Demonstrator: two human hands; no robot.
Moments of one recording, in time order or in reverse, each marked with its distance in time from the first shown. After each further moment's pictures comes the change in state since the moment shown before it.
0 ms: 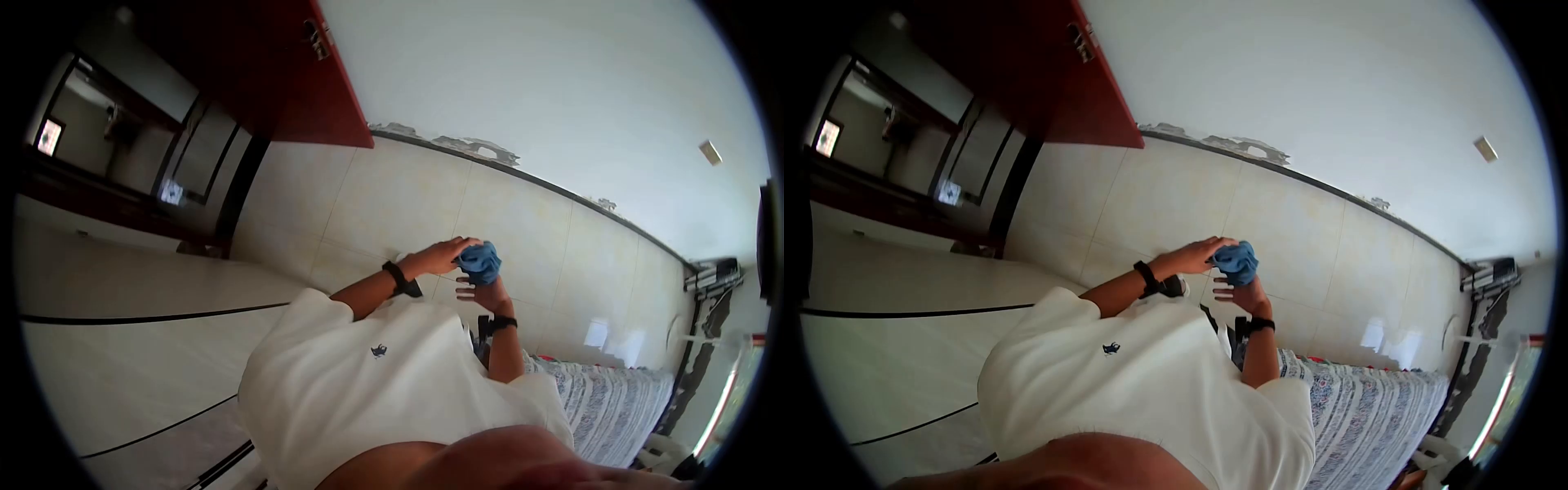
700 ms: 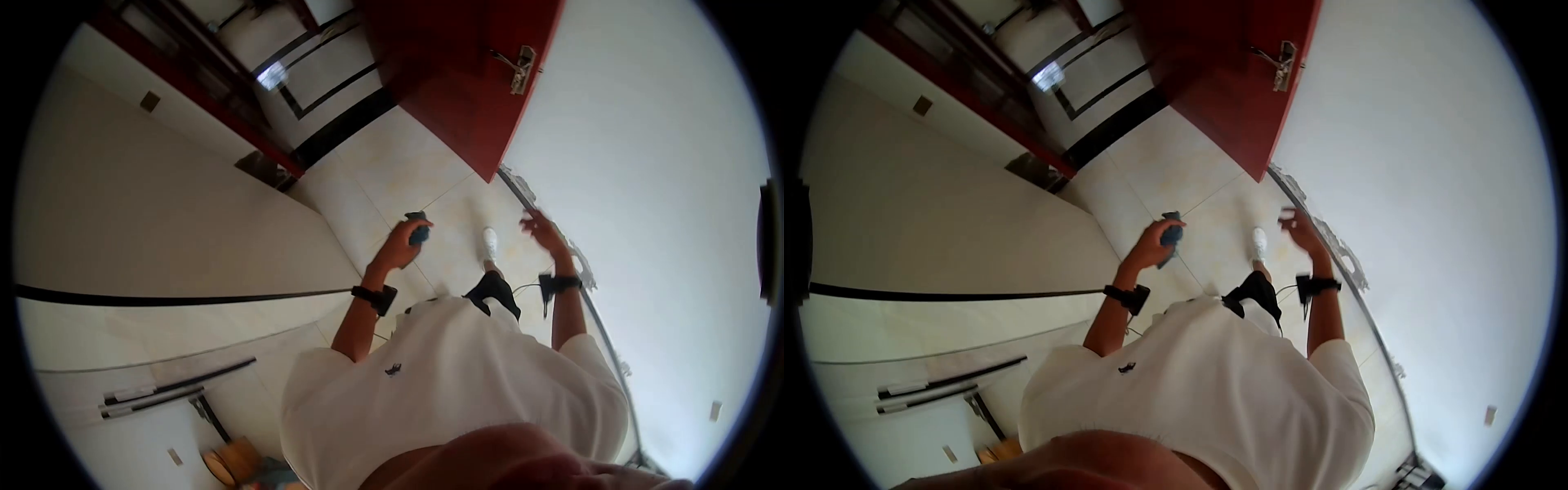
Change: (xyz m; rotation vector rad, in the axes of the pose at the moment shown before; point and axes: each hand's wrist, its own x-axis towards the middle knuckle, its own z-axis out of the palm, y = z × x) left_hand -0.237 -0.106 -0.216 -0.102 1.107 -0.678; right_hand 0.376 -0.235 0.251 -1.382 -0.390 -0.367
